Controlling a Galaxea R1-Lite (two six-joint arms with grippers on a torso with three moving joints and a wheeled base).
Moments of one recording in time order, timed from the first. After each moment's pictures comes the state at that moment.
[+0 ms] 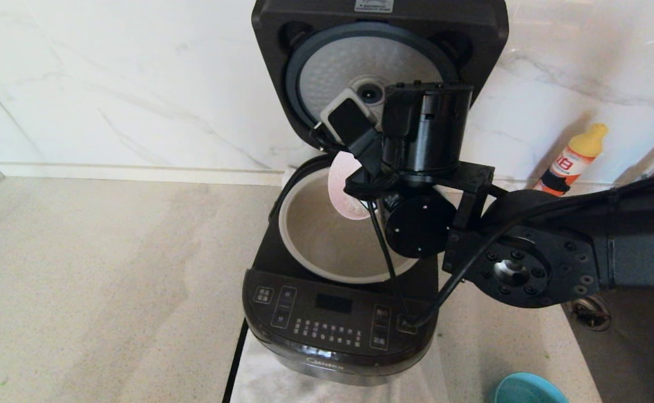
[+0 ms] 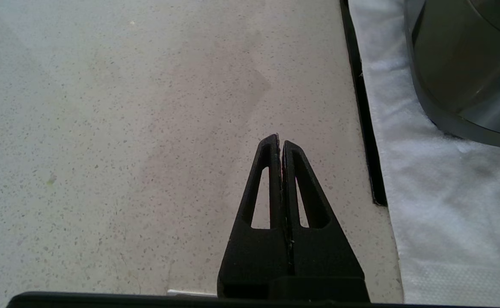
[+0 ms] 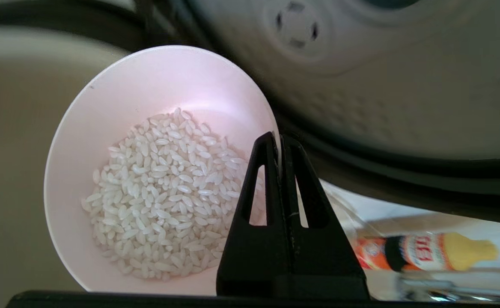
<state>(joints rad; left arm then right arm) -0.01 0.00 0.00 0.00 -0.01 0.03 0.86 1.97 -1.53 -0.46 -0.88 -0.67</state>
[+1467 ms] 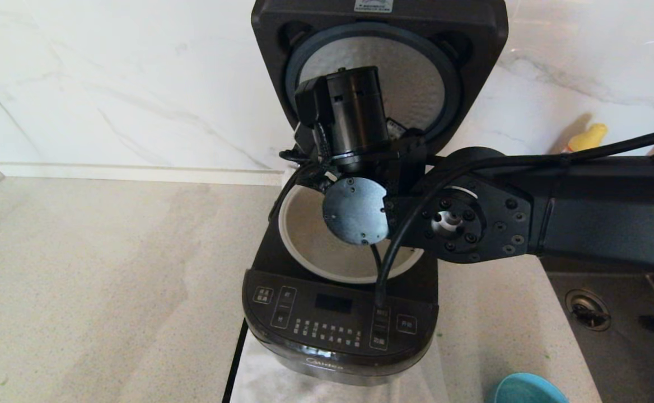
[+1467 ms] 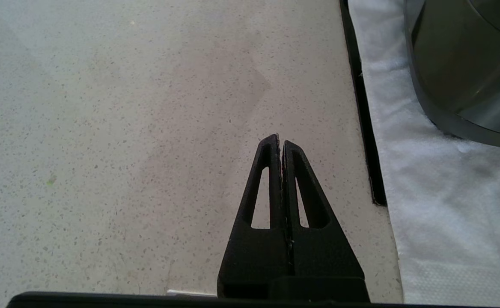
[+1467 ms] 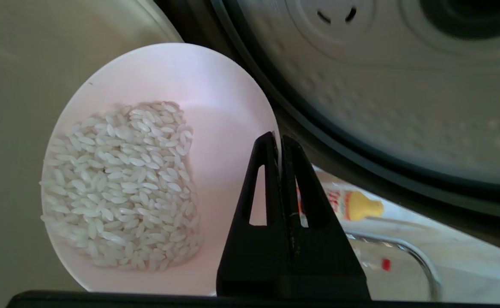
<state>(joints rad) -0.01 0.00 0.00 0.00 -0.01 0.03 0.91 2.13 -1.95 0.03 -1.19 -0.78</state>
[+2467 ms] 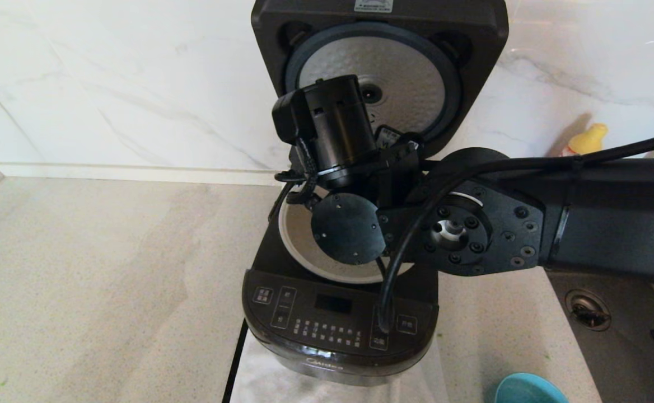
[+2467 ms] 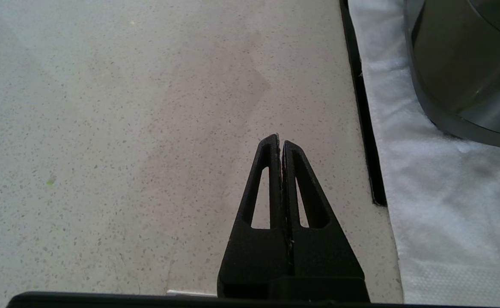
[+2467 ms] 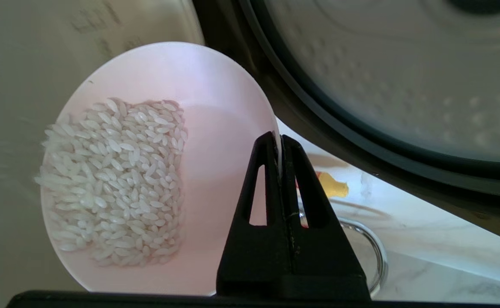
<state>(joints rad) -0.01 0.00 0.00 0.00 -0.01 0.03 0.96 2.11 -1.95 0.15 -1.28 -0.83</state>
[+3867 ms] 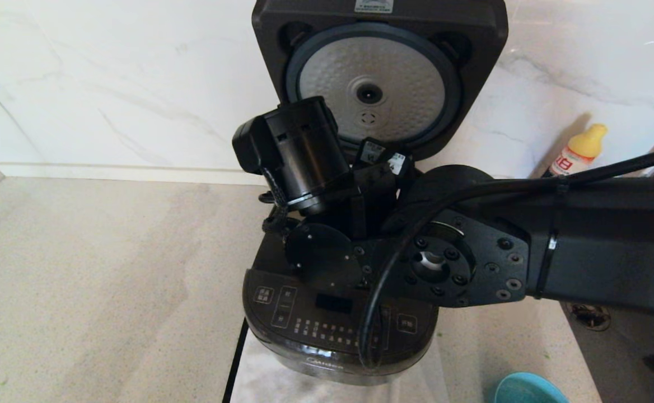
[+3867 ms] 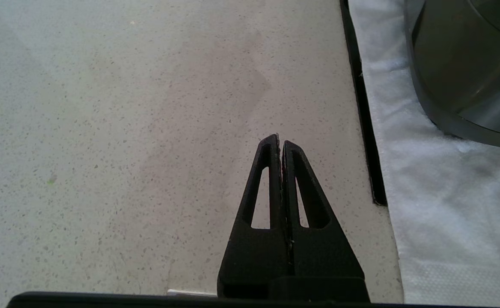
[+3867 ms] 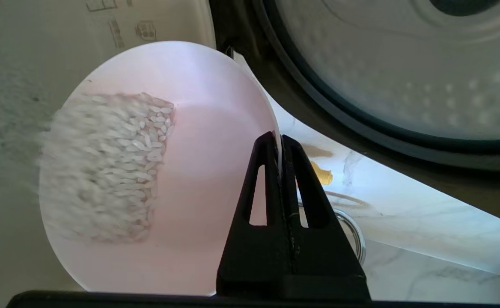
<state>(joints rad) -0.01 0.00 0.00 0.00 -0.01 0.03 1.01 2.13 -1.95 0.19 -1.37 -0.83</state>
